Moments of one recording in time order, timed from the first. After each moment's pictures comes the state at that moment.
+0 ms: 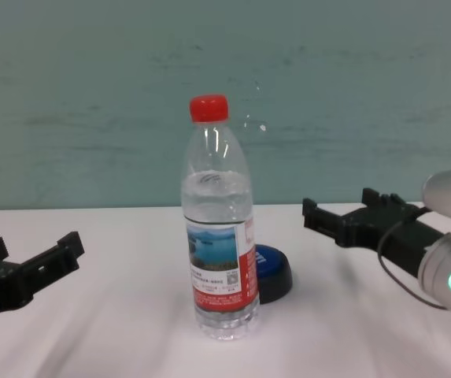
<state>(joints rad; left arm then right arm) 0.21 0.26 0.04 -1.70 -0.16 -0.13 -0.24 0.31 0.08 -0.24 -1.18 0.15 -0.18 0.23</state>
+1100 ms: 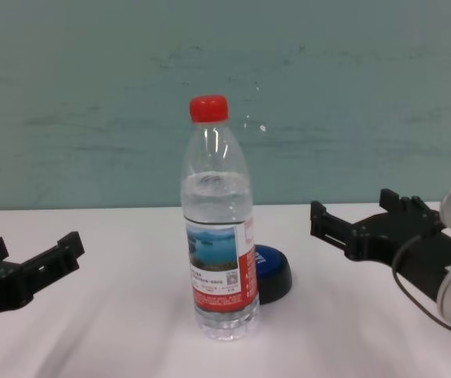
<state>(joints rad) 0.21 0.26 0.04 -1.70 -0.16 -0.13 -0.24 0.10 0.07 -0.23 -1.46 0.05 -0.14 0.13</state>
